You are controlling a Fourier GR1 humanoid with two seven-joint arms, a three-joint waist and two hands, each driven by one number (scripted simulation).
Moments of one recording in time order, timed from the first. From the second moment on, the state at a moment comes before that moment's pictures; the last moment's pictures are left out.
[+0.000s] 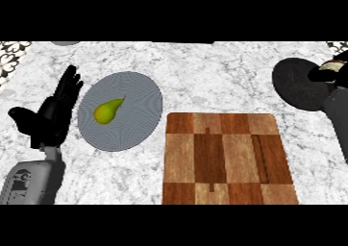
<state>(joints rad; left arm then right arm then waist) -0.25 0.16 0.09 -1.49 -0.02 0.04 0.09 -0.87 -0.45 -0.35 -0.44 1.11 -0.72 0.47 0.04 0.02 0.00</state>
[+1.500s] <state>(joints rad) -0.25 0.15 0.10 -1.46 -0.02 0.04 0.07 -0.75 -0.46 -0.84 -0.34 0.51 -0.61 -0.34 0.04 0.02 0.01</state>
